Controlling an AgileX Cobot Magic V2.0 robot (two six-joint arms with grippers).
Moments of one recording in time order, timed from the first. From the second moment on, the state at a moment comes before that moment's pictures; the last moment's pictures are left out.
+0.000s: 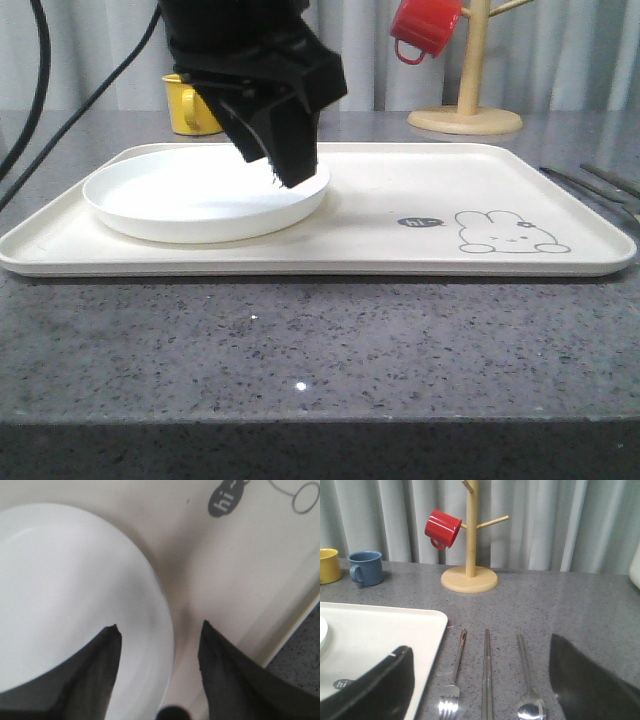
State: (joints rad) left arm -0.78 1.68 -1.45 0.11 0.94 0.17; right arm 0.03 0.25 -0.46 0.04 0.36 0.00
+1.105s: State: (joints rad) left arm -0.13 0.80 -0.76 -0.06 0.53 0.13; right arm 0.03 0.25 -0.46 0.04 0.36 0.00
